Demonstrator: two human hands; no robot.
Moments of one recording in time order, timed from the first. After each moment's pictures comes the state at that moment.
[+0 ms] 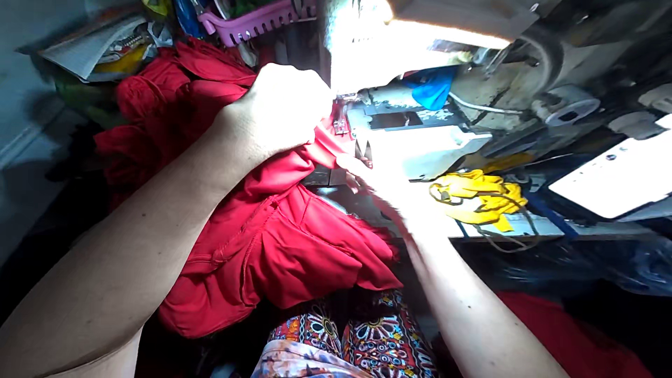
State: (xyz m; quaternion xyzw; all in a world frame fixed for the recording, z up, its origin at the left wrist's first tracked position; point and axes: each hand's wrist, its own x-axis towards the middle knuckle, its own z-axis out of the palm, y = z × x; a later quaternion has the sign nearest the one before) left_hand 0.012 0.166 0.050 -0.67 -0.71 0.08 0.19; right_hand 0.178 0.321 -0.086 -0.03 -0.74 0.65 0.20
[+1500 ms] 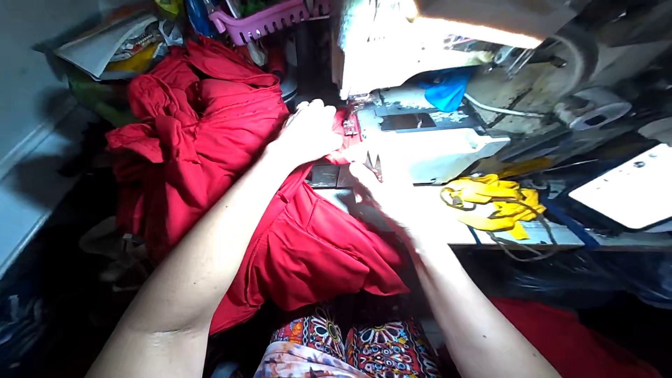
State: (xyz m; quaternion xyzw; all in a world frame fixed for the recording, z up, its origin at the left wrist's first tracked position) left_hand 0.022 0.209 -0.009 -0.50 -0.85 -0.12 -0.04; right_hand 0.188 0.307 -0.092 -0.06 -0.76 0.60 0.24
